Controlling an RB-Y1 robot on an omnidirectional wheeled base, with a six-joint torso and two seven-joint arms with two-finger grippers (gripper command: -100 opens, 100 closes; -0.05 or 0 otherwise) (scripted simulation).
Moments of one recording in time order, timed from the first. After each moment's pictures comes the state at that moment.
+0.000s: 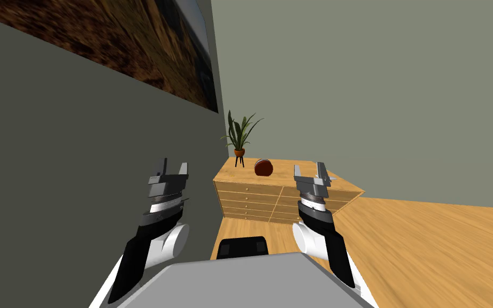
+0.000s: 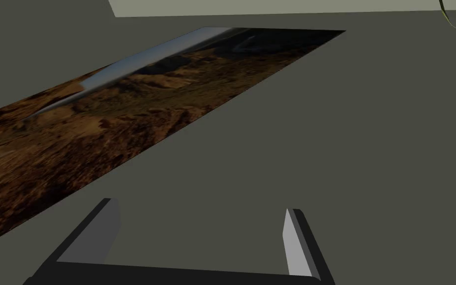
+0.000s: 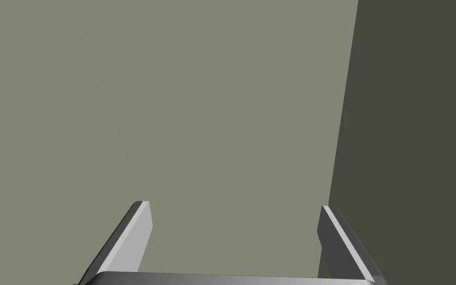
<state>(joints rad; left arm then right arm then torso) 0.46 -0.02 0.05 -2.40 0.01 -0.44 0.01 0.53 0.03 -0.05 -2.38 -0.07 -0.53 -0.14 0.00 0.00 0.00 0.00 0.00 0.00</state>
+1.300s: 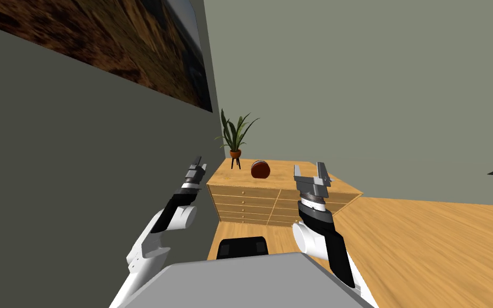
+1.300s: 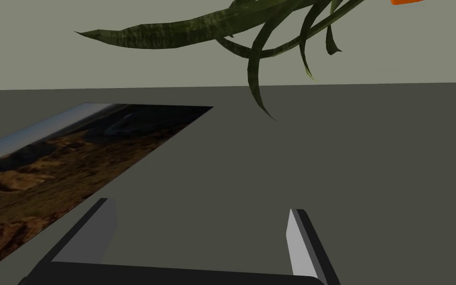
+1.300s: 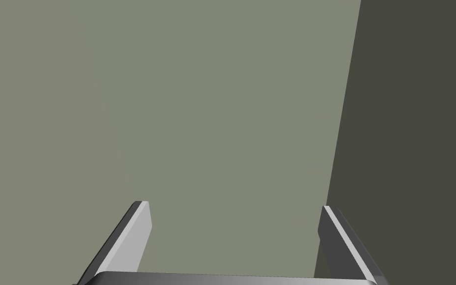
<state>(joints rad) 0.20 0.19 0.05 -2.17 0.05 -0.10 -0.02 0.53 0.03 -0.05 -2.38 -0.07 -0.53 -0.14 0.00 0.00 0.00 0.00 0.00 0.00</state>
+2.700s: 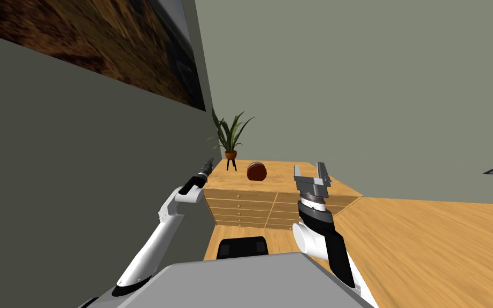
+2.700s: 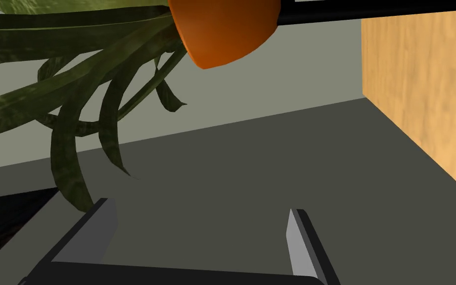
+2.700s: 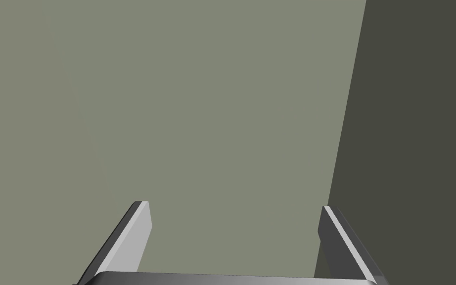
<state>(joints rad) -0.11 0.32 0.04 -1.85 0.09 0.31 -0.05 0.53 0.03 -0.05 -2.38 -0.07 -0.53 -0.14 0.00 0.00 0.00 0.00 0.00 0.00</state>
